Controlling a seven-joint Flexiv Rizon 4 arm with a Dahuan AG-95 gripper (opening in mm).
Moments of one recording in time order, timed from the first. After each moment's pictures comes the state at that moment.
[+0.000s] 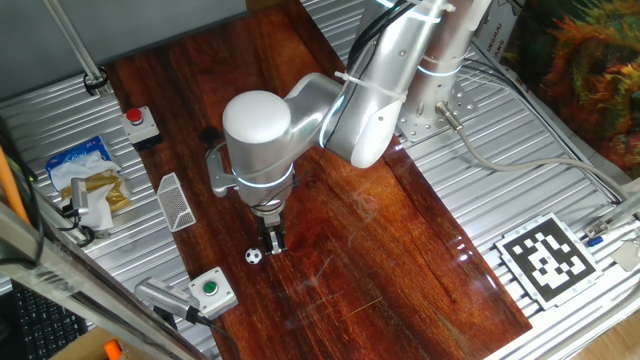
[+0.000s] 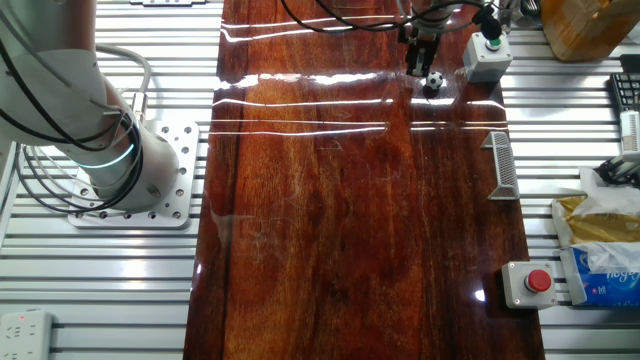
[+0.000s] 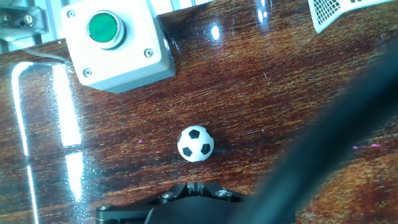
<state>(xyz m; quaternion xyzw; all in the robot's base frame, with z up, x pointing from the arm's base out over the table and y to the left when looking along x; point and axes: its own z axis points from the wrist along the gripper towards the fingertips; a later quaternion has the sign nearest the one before) 0.551 0.211 0.036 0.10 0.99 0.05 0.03</state>
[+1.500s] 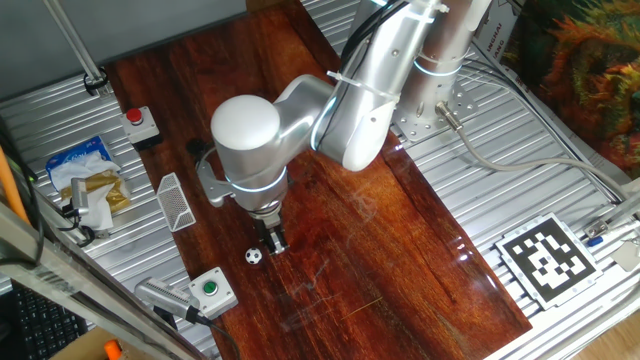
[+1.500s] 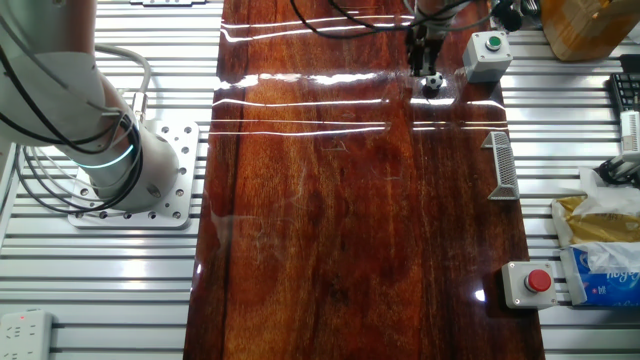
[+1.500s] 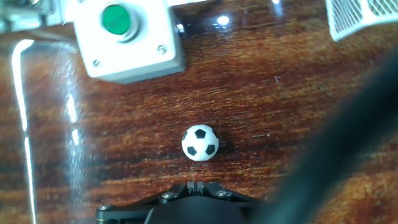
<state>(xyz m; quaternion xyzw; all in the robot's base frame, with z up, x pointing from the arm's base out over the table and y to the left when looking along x) 0.550 0.210 0.036 -0.02 1.00 0.04 0.01</state>
